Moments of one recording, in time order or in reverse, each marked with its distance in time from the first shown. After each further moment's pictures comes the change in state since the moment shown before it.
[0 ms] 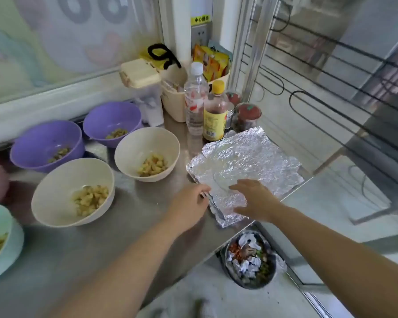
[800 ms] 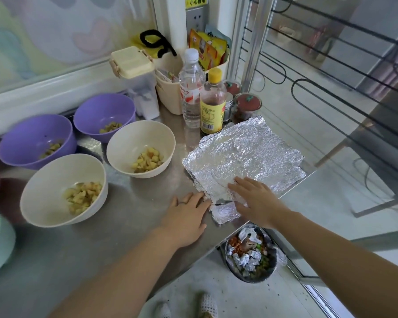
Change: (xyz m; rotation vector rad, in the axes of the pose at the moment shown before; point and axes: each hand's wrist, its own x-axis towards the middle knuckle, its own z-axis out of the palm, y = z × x) left_hand -0.009 -0.022 0.027 0.747 -0.348 0.138; right_hand -0.005 0.020 0.022 -0.099 -0.008 -0.085
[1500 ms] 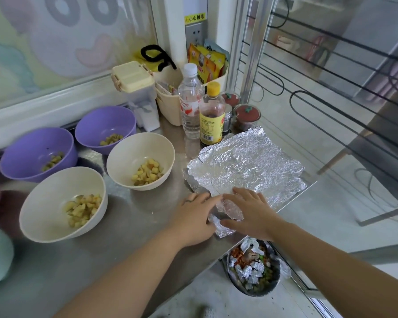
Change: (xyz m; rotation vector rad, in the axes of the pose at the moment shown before) left_hand 0.019 0.006 -0.028 -0.307 0.058 -0.010; right_hand 0.005 -0.014 -0.005 0.097 -0.028 0.019
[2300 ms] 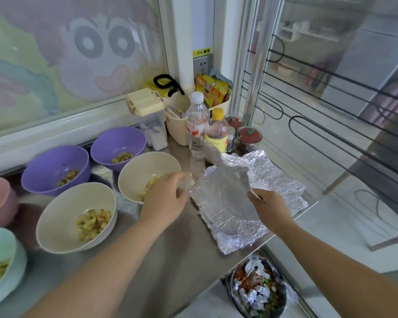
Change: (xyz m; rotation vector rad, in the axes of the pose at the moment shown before) left_hand -0.012 -0.034 -0.078 -0.153 0.577 -0.211; right_hand 0.005 -0.001 -0.051 0.513 0.447 0.257
